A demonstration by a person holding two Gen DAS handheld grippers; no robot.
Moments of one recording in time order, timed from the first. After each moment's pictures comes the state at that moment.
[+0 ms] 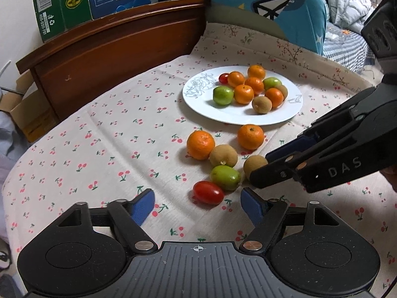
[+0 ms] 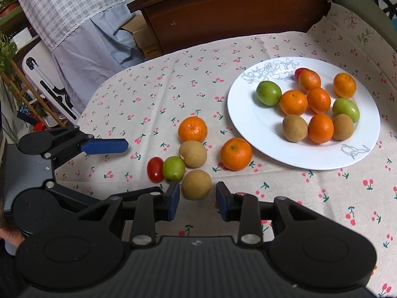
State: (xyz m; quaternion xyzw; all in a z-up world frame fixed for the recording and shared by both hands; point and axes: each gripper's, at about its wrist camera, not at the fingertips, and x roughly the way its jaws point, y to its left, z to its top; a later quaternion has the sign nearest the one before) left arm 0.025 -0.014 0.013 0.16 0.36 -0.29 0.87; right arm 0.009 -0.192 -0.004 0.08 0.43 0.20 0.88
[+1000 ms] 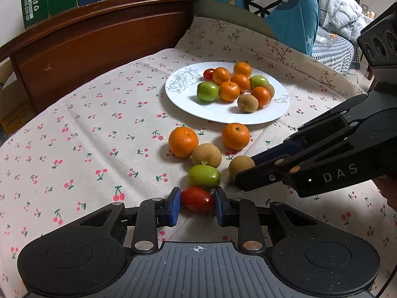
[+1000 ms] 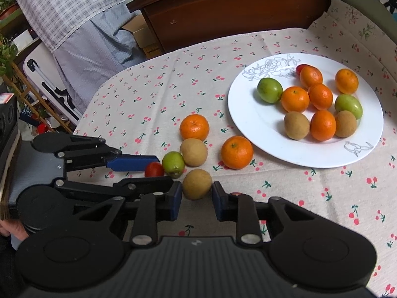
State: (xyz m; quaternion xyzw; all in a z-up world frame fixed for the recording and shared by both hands) left arm 0.035 -0.017 0.006 0.14 0.39 -0.32 0.85; right arm 0.011 -0.195 -0.006 0.09 0.43 0.21 0.87
